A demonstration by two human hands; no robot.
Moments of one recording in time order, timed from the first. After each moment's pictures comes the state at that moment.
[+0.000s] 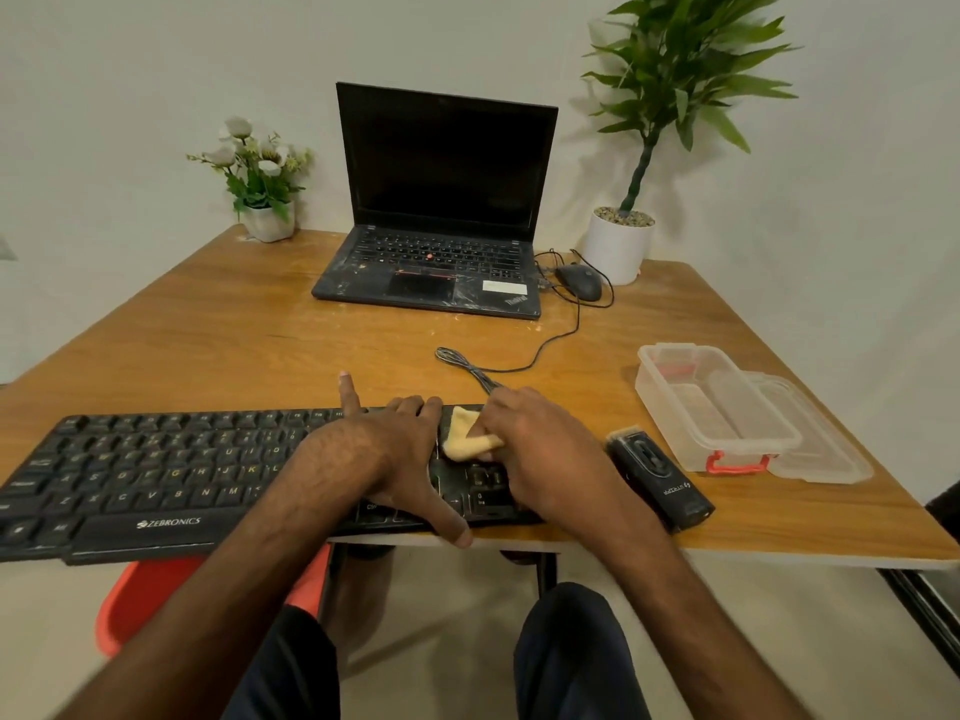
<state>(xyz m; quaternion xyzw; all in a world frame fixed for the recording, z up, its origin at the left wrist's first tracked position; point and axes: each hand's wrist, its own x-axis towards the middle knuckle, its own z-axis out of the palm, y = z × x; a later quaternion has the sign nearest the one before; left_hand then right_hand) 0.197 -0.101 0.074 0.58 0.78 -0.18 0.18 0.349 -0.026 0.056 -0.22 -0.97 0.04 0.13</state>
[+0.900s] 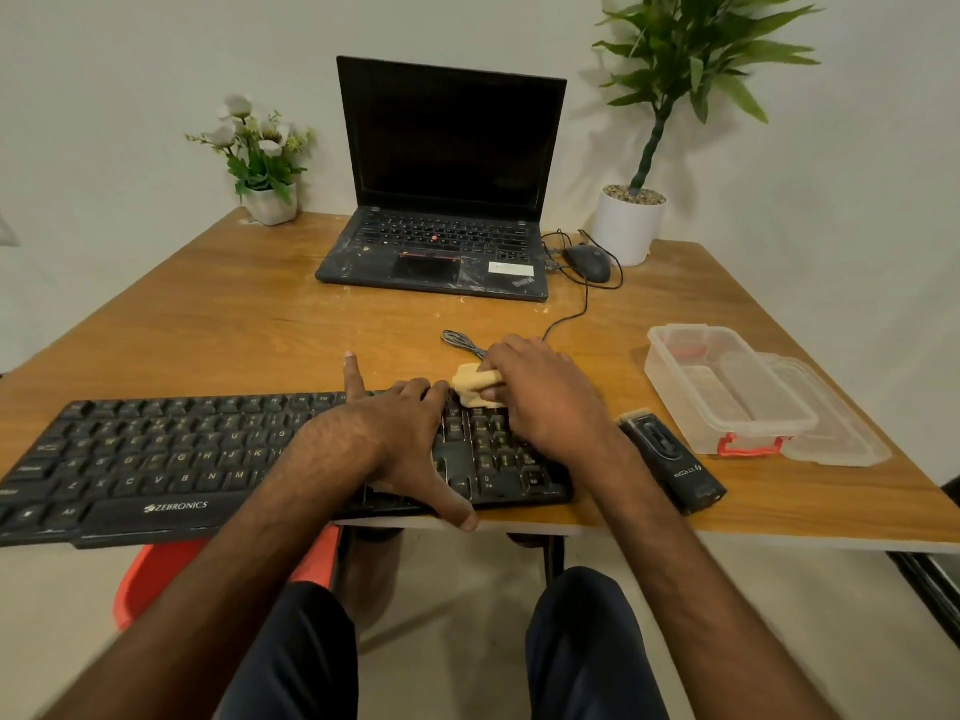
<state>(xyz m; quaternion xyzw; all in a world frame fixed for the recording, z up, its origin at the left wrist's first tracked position) 0.197 -0.105 0.072 0.59 0.77 -0.17 0.16 0.324 0.006 0.050 -0.27 -0.95 0.02 0.14</state>
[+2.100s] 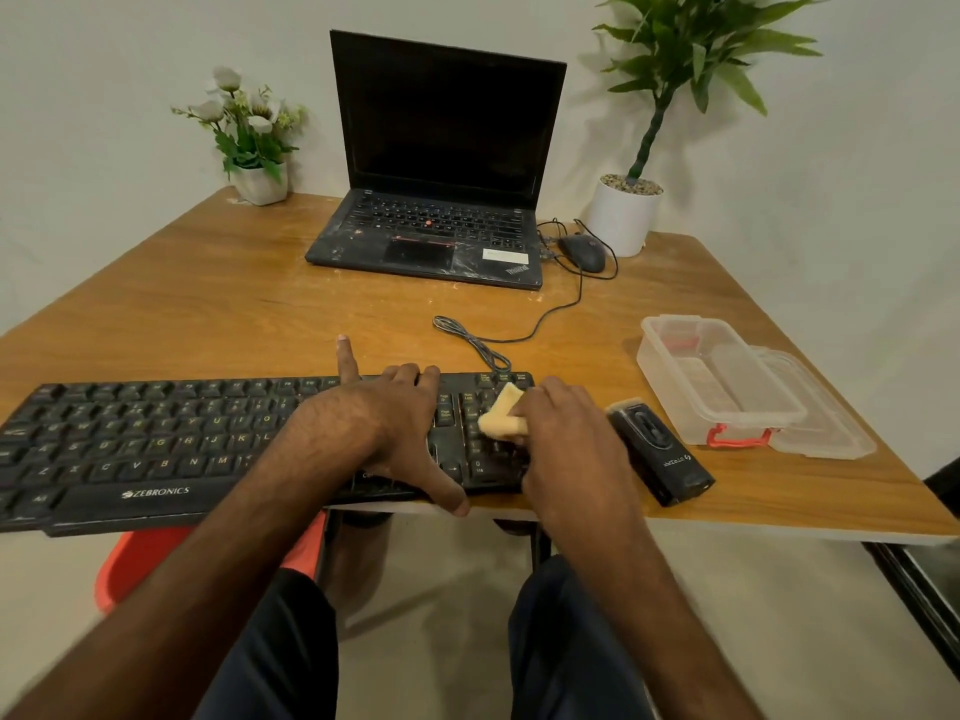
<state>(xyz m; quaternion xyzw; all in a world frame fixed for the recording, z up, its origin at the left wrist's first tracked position) 0.200 -0.101 0.068 0.58 0.78 -0.19 0.15 0.368 -0.059 0.052 -0.38 -0.92 0.02 0.13</state>
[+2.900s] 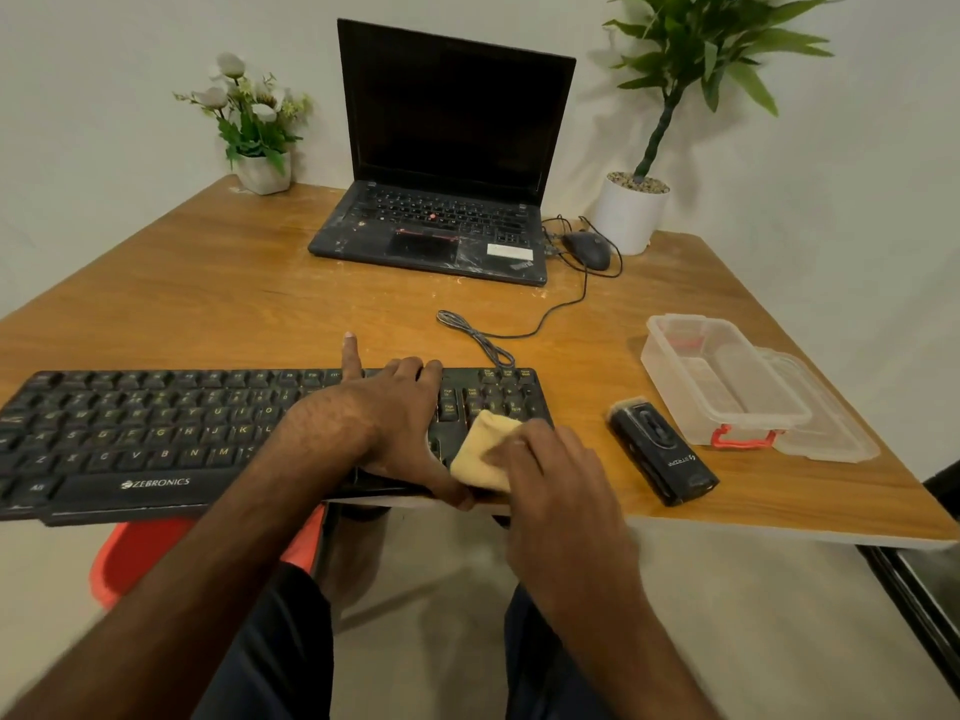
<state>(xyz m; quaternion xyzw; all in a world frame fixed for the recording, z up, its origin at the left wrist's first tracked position) 0.195 -0.105 0.064 0.60 0.77 -0.15 0.16 0.382 -0.086 0.014 -0.30 -0.92 0.02 0.25</state>
